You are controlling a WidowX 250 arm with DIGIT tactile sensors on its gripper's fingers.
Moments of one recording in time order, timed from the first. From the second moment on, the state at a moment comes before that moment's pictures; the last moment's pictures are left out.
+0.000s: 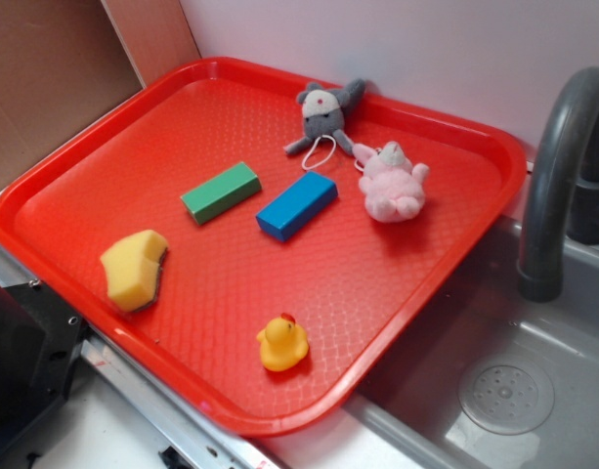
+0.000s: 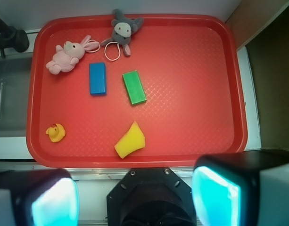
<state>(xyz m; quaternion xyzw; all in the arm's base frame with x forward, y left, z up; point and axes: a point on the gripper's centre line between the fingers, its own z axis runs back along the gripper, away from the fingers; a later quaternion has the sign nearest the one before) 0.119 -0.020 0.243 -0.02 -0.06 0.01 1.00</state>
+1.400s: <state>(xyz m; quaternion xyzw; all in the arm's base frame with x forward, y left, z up) 0.162 -0.136 0.190 0.03 -0.09 -0.59 0.80</state>
